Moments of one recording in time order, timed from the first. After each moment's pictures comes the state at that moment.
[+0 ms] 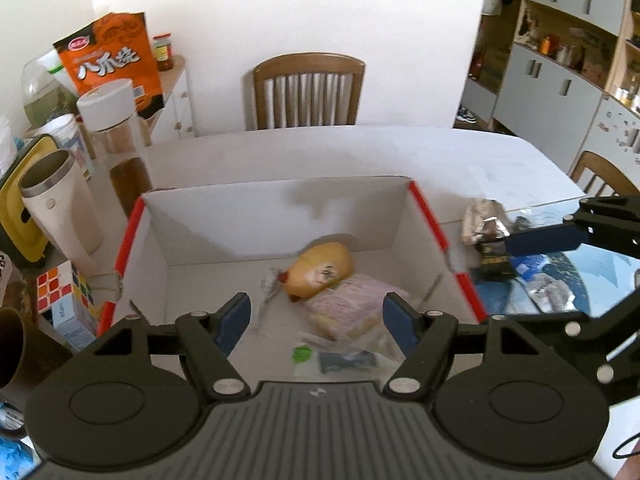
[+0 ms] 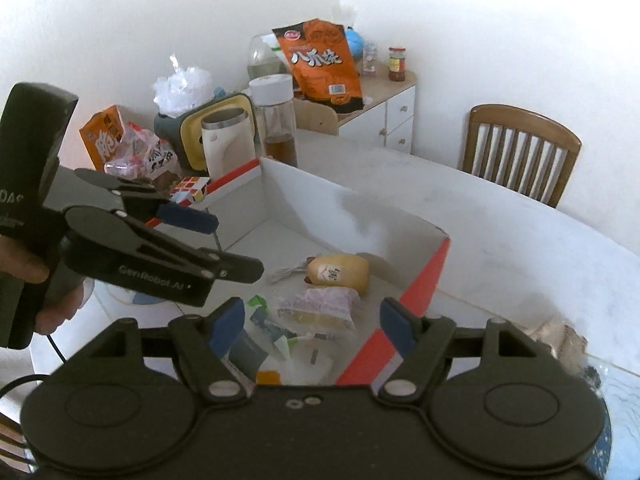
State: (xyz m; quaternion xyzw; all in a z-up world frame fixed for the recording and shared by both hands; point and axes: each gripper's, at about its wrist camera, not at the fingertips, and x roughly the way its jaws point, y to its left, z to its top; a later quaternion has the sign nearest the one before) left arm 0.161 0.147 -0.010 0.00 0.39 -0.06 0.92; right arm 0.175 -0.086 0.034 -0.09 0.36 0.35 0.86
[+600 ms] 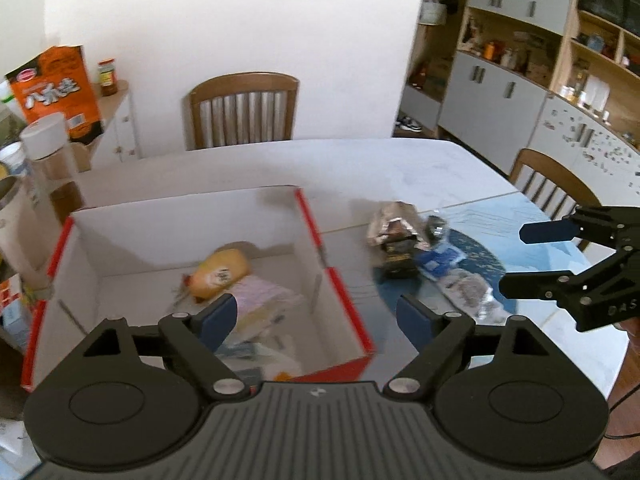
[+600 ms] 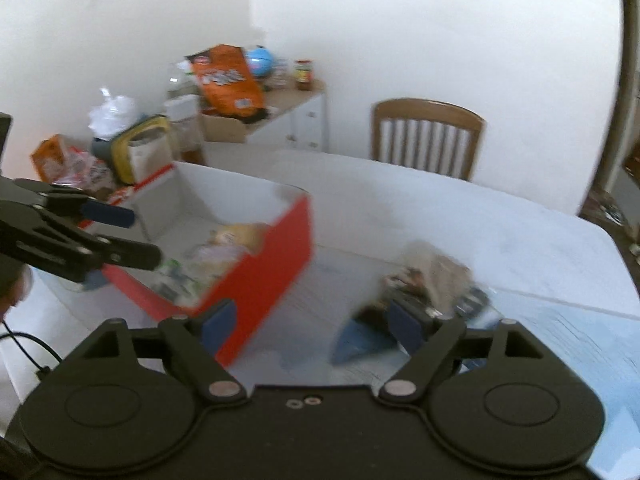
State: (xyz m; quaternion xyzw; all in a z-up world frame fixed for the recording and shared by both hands) left arm 0.122 0.081 0.004 0.00 0.36 -0.14 0.92; right arm 0.133 -0.202 0.036 -0.06 0.34 0.24 0.91
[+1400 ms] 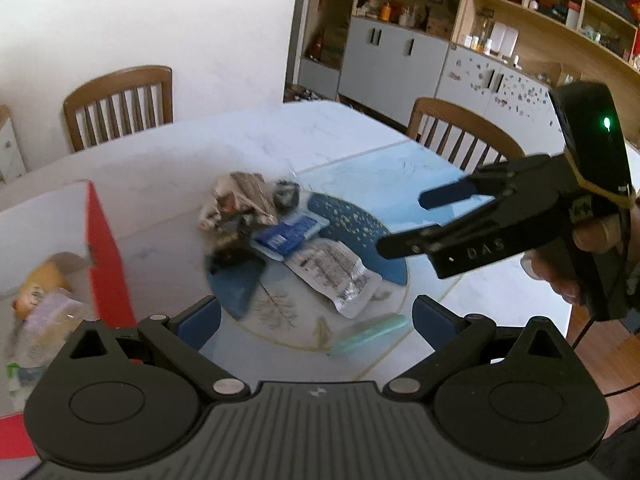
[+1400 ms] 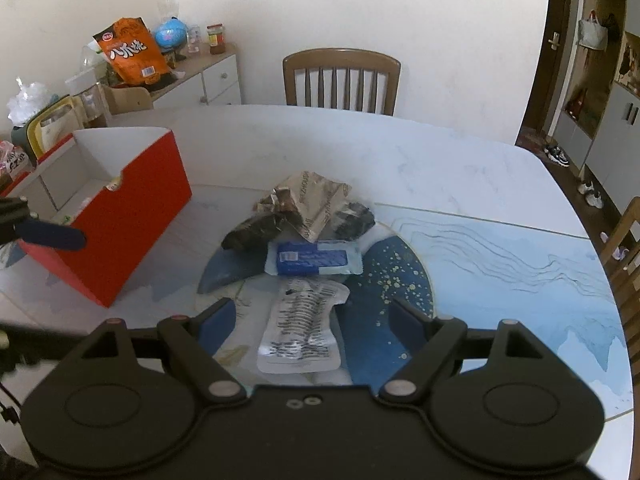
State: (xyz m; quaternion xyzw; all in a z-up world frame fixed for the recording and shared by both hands) left arm 0.121 -0.056 -0.045 0.04 0.37 -0.28 0.88; right arm 0.148 -0.293 -0.017 -0.05 0.40 0.15 0.90
